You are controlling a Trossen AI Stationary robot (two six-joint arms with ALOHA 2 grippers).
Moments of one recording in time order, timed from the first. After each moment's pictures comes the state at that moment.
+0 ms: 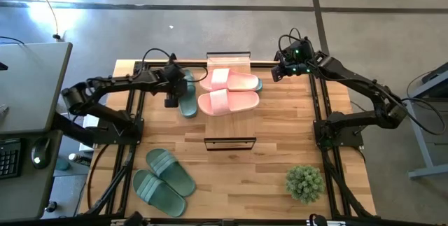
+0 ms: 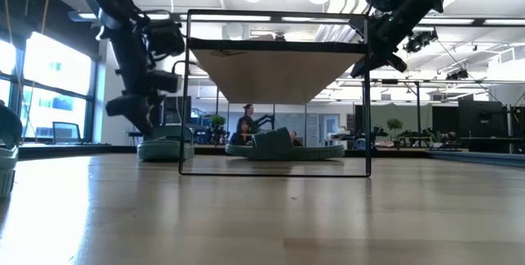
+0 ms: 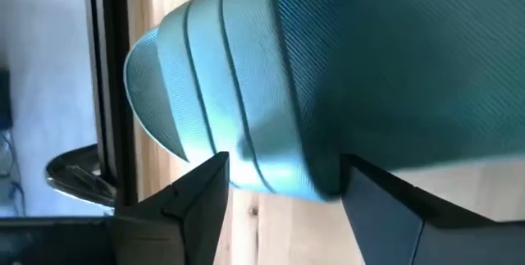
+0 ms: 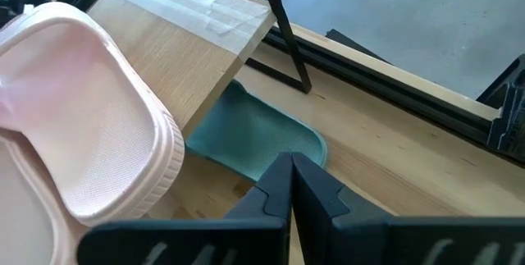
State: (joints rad) left arm 0.75 1.38 0.71 -0.47 -0.26 0.68; right arm -0.79 1.20 0.96 -0.51 -0.17 0.28
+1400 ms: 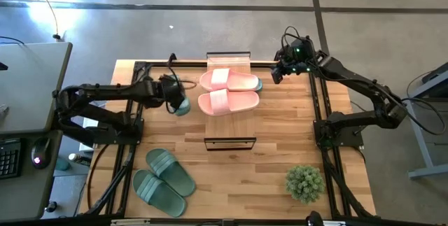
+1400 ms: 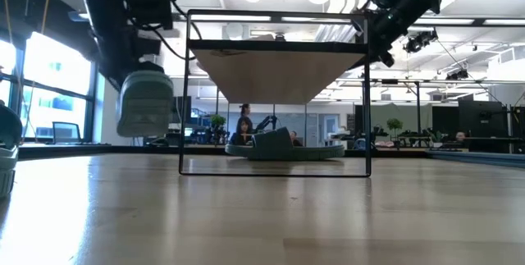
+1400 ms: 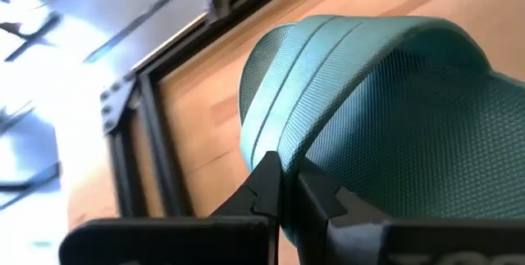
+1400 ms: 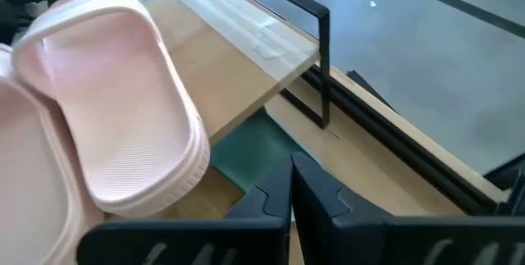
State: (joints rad) left arm 0.41 1.23 0.77 -0.95 -0.74 -0.68; right arm -0.79 1.20 0.96 -0.42 -0.24 0.05
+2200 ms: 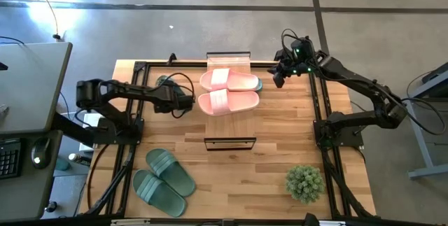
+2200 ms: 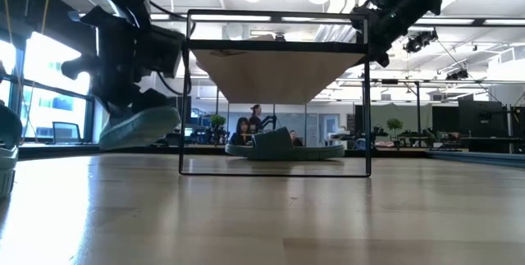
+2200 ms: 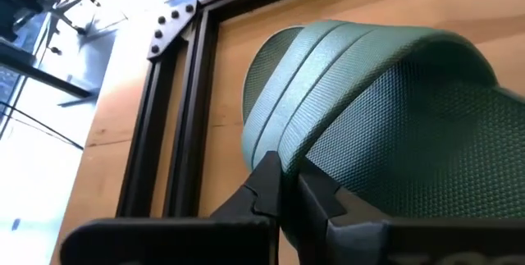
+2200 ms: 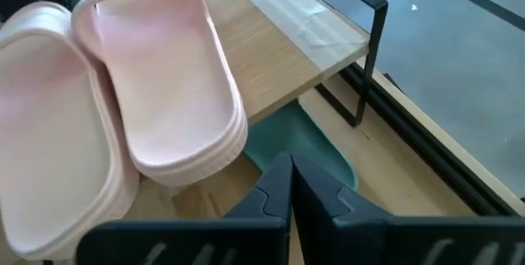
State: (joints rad) left arm 0.38 1.52 0.77 -1.04 -0.85 -1.24; right arm -0.79 1.20 0.96 -0.46 -0.35 -0.06
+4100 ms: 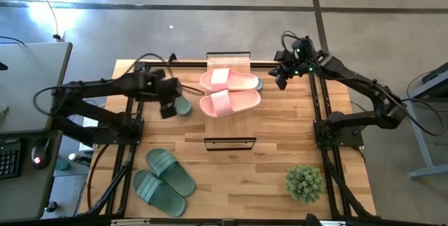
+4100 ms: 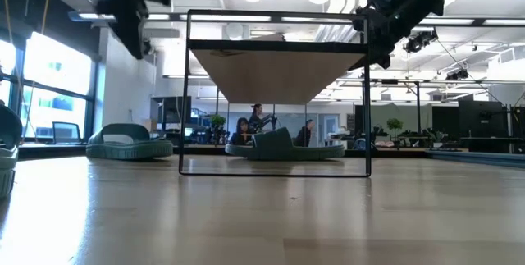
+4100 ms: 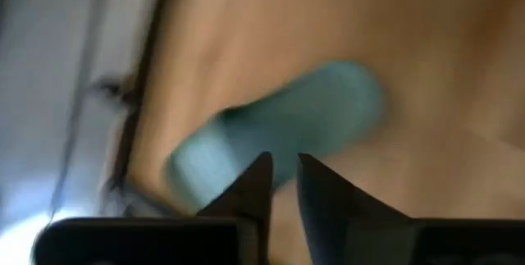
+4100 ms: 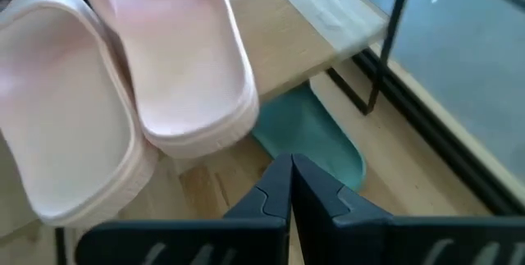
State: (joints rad) left arm 0.30 1.18 1.12 -1.23 -0.37 -0.01; right arm -0.83 1.20 0.96 -0.52 -0.42 -0.12
